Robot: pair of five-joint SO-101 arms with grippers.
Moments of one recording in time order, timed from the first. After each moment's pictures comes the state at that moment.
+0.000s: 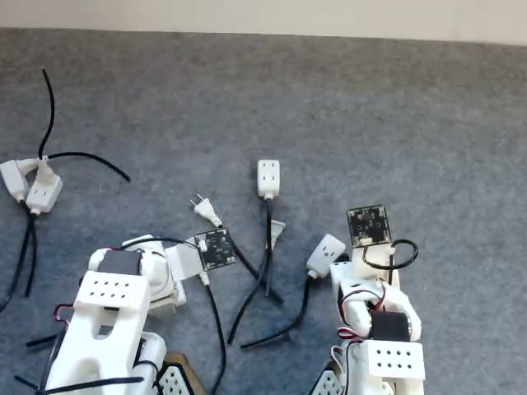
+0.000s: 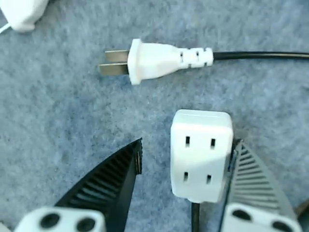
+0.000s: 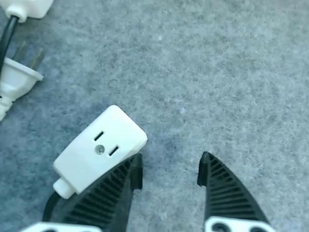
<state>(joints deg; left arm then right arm) -2.3 -49.2 72.8 60.2 -65.6 -1.8 -85.5 94.7 46.8 13.7</state>
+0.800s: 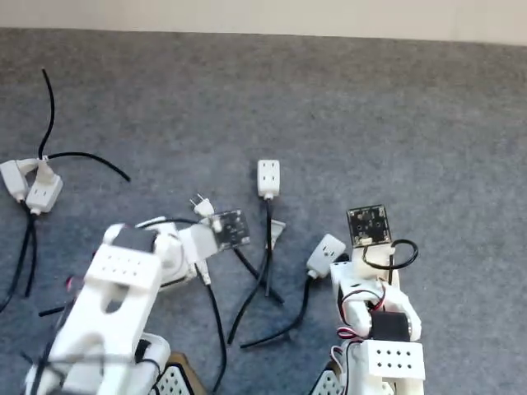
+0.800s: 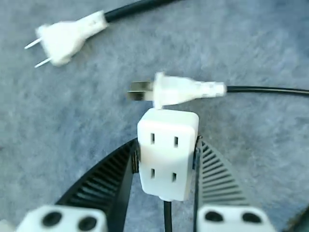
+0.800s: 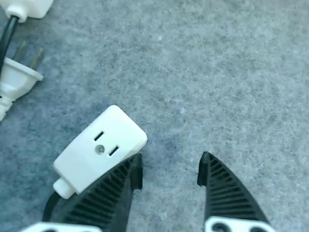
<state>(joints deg) 5.1 -35.9 58.8 63.4 -54.5 -1.8 -85.5 94.7 46.8 13.7</state>
